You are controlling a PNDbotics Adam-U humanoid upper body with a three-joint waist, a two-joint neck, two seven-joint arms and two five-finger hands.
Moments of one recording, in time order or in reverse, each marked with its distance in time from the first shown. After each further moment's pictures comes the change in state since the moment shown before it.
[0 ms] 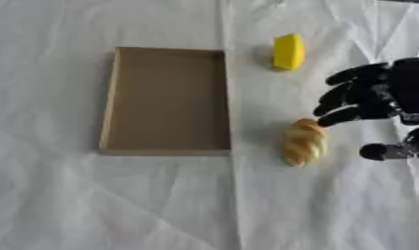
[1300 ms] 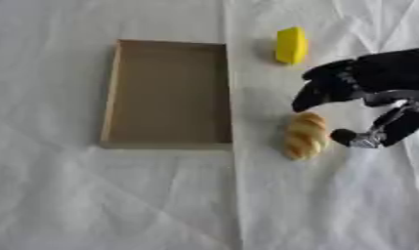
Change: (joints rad) left arm -0.008 -0.018 -0.006 0.000 0.011 0.010 -0.021; right arm -0.151 0.117 0.123 0.196 -0.116 0.045 0.173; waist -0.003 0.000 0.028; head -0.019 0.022
